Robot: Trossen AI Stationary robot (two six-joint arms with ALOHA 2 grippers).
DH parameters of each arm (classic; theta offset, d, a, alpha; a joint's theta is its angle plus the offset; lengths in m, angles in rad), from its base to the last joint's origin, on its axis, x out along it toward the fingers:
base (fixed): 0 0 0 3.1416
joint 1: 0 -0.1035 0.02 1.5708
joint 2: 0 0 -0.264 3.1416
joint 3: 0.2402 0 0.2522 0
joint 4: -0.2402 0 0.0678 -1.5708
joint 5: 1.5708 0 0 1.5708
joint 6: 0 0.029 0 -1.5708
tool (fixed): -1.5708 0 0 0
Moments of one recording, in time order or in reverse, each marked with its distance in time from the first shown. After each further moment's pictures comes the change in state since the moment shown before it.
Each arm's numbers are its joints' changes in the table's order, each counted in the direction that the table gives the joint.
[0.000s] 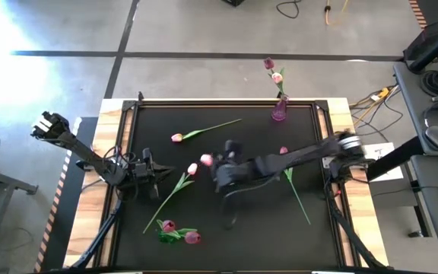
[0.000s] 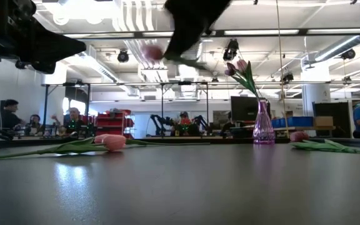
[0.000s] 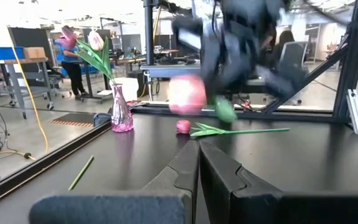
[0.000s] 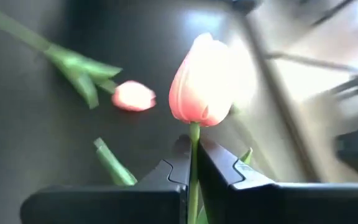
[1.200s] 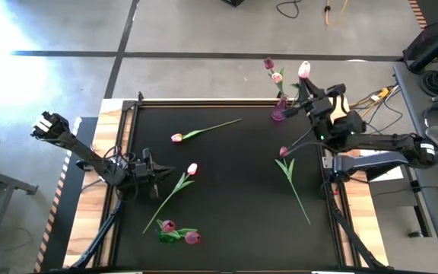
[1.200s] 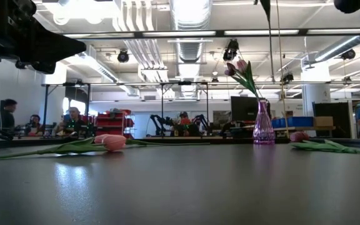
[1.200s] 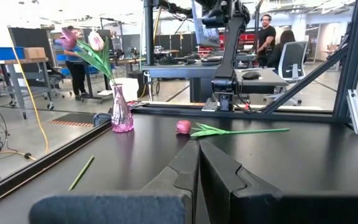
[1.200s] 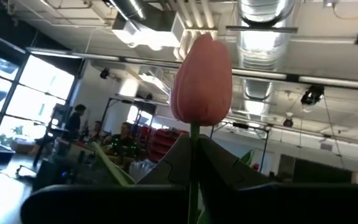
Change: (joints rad) left arm 0.000 0.000 0.000 0.001 0.000 0.000; right arm 0.416 -0.896 -0.857 1.539 -0.101 -0.863
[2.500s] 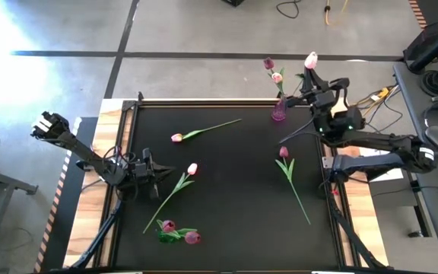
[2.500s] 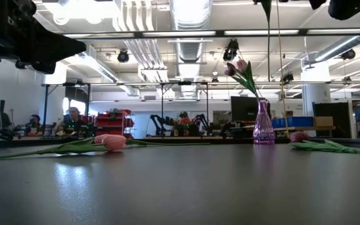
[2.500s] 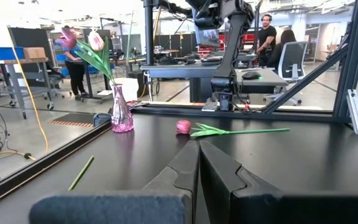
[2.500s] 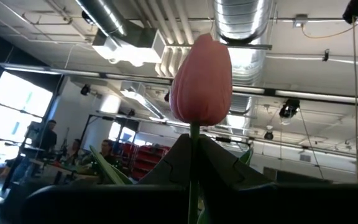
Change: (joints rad) left arm 0.000 0.000 0.000 0.000 0.000 0.000; right arm 0.160 0.035 0.000 0.098 0.115 0.037
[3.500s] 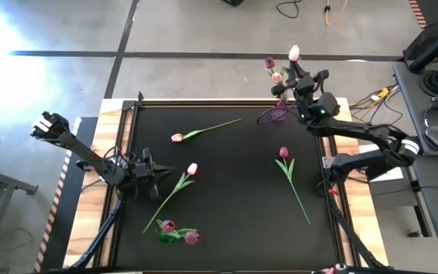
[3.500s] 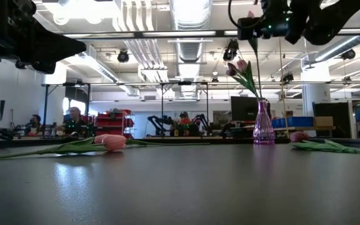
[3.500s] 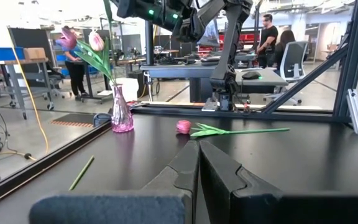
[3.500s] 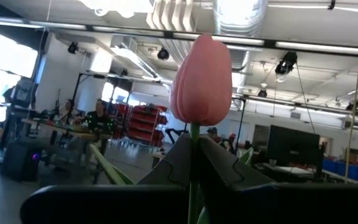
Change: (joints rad) left arm 0.000 0.000 0.000 0.000 0.000 0.002; right arm 0.250 0.264 -0.004 0.022 0.057 0.262
